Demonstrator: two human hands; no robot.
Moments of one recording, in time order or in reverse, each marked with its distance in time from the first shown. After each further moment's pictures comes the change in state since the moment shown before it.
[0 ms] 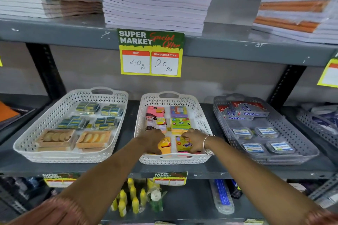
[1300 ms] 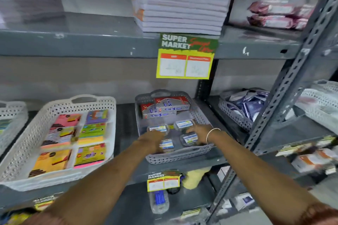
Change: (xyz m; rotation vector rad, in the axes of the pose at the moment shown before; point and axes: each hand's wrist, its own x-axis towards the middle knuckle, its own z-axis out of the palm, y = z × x) left_hand 0.135 0.282 -0.052 -0.007 -0.010 0.100; right_hand -0.153 0.287 0.014 -0.012 0.020 0.257
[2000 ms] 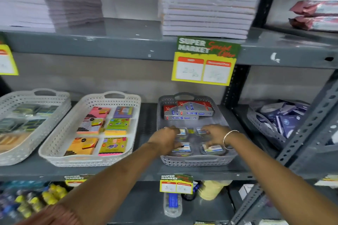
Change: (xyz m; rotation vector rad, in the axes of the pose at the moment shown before) left_hand -0.020 -0.009 0.002 -0.186 0.298 -0.067; right_hand 0.001 -0.011 -0.029 0.125 0.048 -0.132
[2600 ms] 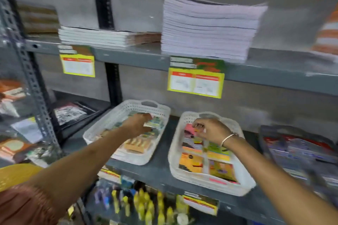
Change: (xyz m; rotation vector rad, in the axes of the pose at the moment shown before) left_hand -0.220 -0.376 -0.131 -0.033 0.337 -0.402; right_hand 0.100 -0.374 -0.038 0.185 0.333 -0.414
